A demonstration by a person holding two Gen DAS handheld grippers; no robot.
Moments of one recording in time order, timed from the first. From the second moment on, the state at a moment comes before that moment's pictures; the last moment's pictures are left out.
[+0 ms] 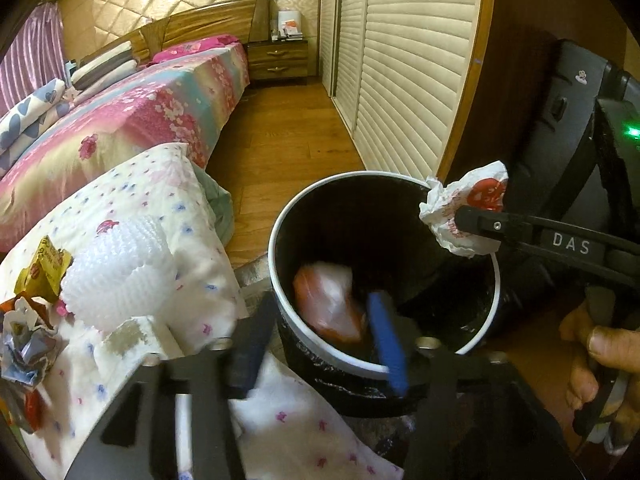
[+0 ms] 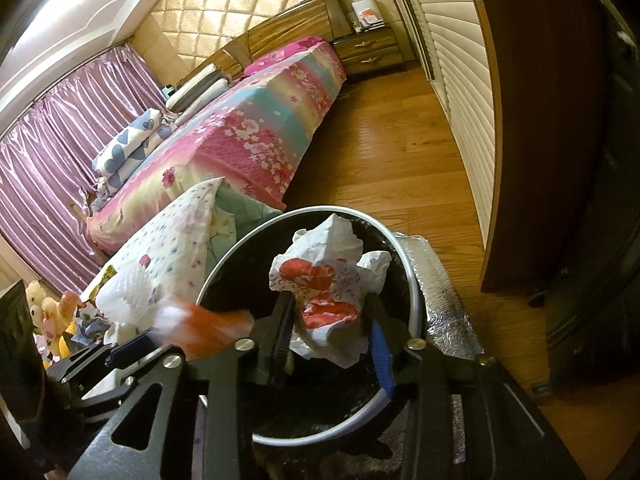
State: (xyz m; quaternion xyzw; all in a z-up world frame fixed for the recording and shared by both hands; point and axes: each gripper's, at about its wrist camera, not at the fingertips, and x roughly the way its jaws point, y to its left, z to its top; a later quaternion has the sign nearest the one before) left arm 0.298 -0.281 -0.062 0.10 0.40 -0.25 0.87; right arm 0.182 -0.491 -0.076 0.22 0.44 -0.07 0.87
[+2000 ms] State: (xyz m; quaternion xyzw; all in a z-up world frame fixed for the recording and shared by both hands) left arm 0.207 -0.066 -0.041 -0.07 0.38 -0.02 0.92; right arm 0.171 -0.281 -0.082 0.12 0.44 0.04 0.89
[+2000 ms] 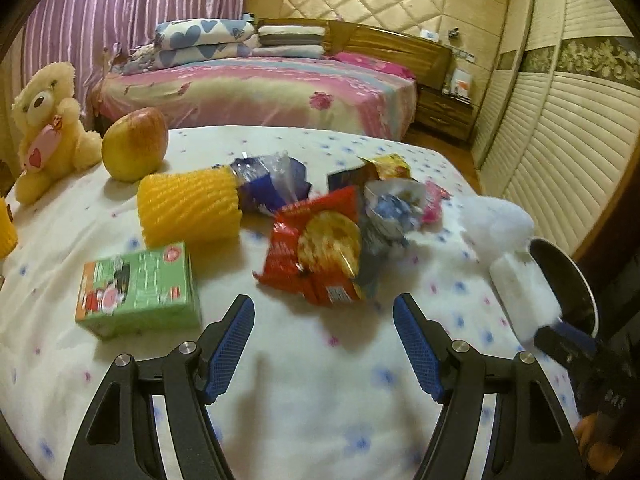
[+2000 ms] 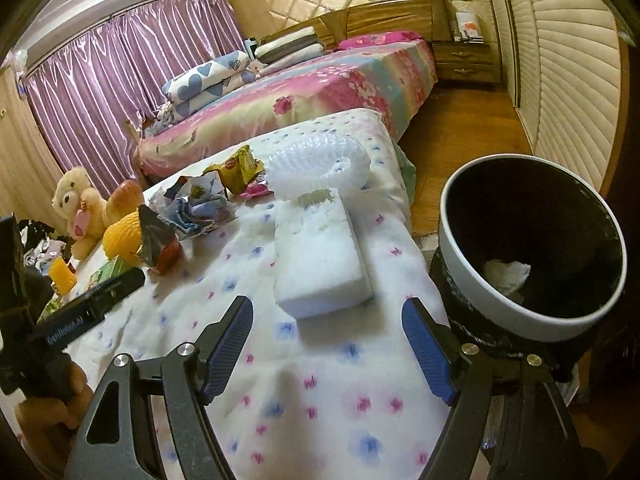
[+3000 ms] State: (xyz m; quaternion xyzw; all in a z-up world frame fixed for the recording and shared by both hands) left arm 0.185 -0.051 -0.045 -0.09 0.38 -0.06 0.92; right arm 0.160 -0.281 -0.070 0.12 0.43 0.05 0.89
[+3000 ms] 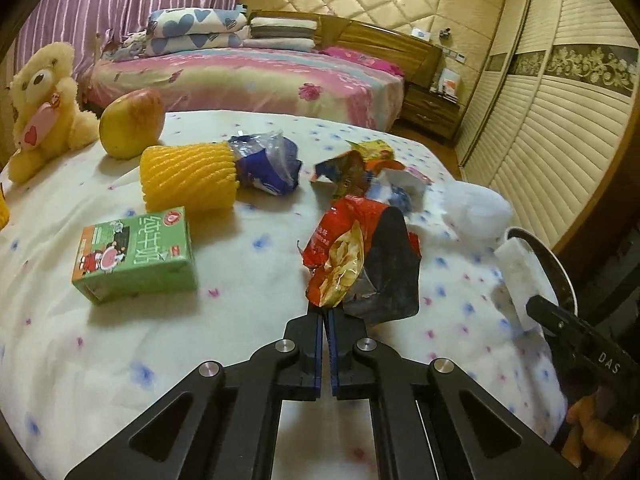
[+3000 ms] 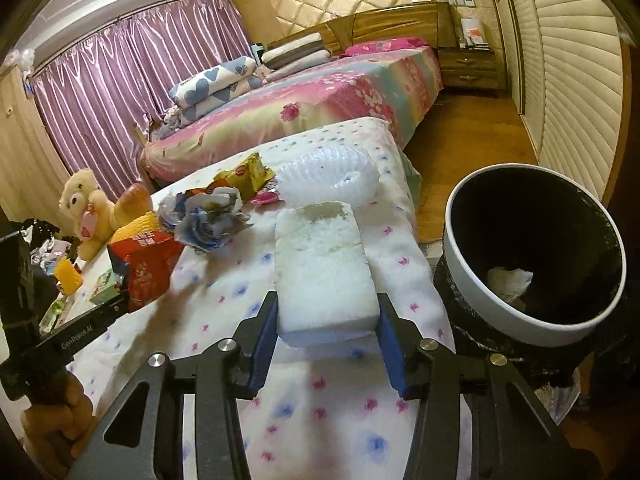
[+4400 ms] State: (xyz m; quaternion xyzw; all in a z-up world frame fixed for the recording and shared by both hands) left arm 0.207 -0.186 -0.042 -0.02 0.39 -0.20 0.90; right arm 0.123 -0.385 -0.059 0.18 0.40 -0.04 0.90
